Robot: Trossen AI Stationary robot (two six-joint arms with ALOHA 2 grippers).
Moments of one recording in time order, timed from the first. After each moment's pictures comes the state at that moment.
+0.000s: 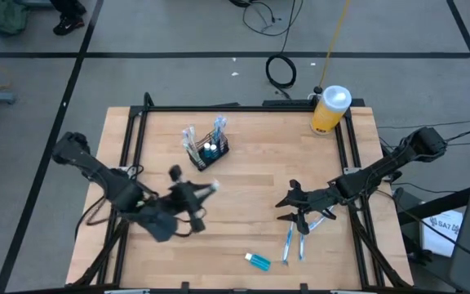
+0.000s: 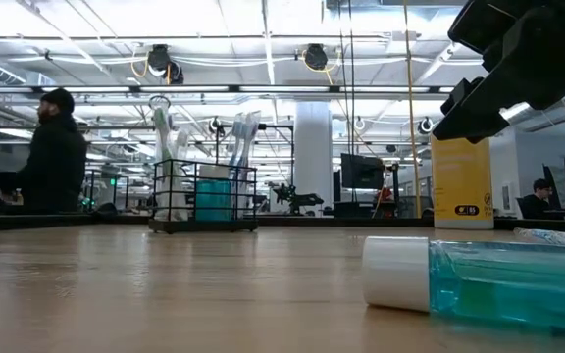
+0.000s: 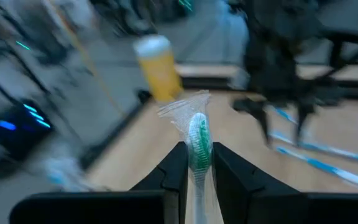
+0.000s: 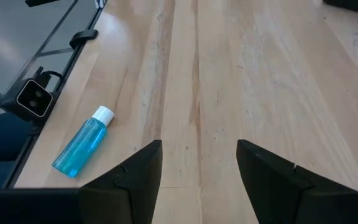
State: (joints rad) left arm -0.62 1.45 1.40 -0.59 -1.03 -0.38; right arm 0.44 1.19 0.46 0.19 0.18 0.42
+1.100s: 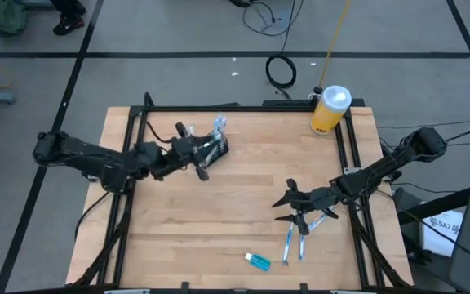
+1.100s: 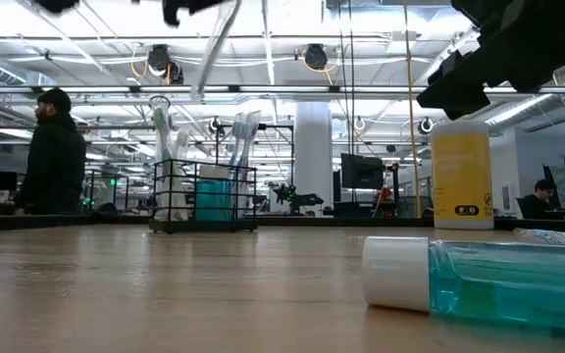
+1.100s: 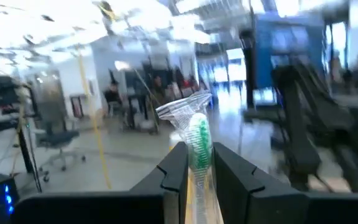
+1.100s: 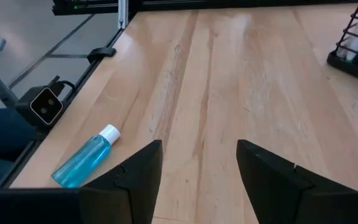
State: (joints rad) left arm -0.10 1.18 0.69 0.76 -0.53 0.24; right arm 0.44 1.19 0.46 0.31 0.18 0.23
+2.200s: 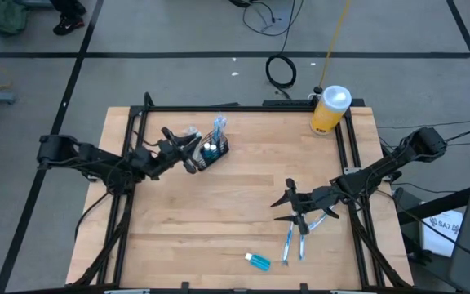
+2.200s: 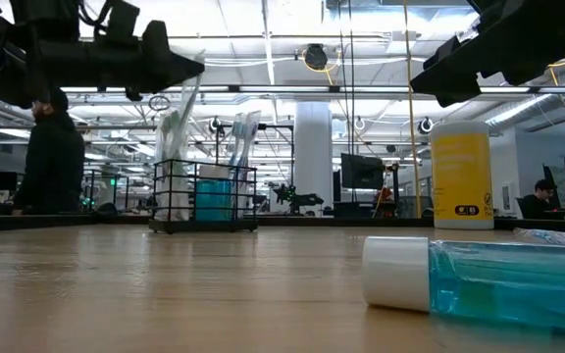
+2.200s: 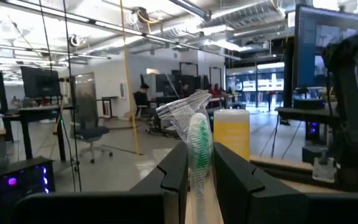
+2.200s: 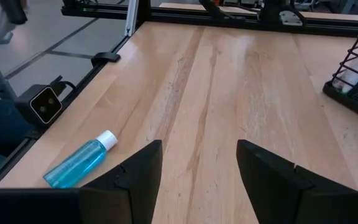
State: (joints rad) left arm 0.06 1.26 0.22 1.37 -0.50 0.20; right arm 0.44 1.19 0.46 0.36 0.18 0.12
